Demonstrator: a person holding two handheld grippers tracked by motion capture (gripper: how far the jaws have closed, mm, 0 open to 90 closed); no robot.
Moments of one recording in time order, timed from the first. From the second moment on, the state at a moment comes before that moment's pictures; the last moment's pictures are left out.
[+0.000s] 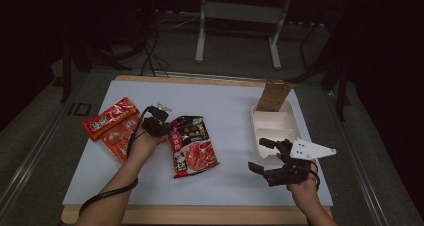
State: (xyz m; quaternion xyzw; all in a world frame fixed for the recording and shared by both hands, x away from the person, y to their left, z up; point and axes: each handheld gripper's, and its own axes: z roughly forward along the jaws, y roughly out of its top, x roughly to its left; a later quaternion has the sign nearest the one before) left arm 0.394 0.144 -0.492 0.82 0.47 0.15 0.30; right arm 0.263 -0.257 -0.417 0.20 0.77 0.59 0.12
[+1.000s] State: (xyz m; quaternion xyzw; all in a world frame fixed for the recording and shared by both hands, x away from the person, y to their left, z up) left arm 0.327 0.116 -0.423 0.81 0.34 0.24 0.42; right arm 0.262 -0.259 -0.410 0.22 0.77 0.58 0.14
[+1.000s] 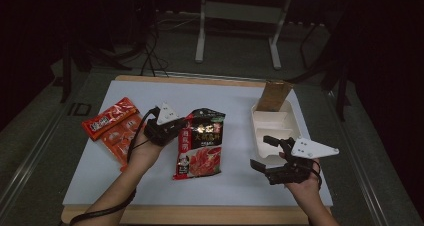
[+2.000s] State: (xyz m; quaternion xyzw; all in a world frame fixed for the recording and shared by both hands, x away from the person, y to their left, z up) left arm 0.272 0.089 -0.366 0.77 0.24 0.21 0.55; right arm 0.274 -0.245 -0.395 0.25 0.77 0.57 0.12
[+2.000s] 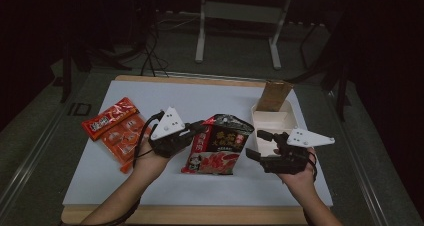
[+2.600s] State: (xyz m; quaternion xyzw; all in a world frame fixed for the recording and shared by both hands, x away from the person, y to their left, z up) left arm 0.269 0.079 -0.365 0.75 0.24 0.20 0.59; right arm 0.294 -0.234 -0.381 0.23 0.75 0.61 0.09
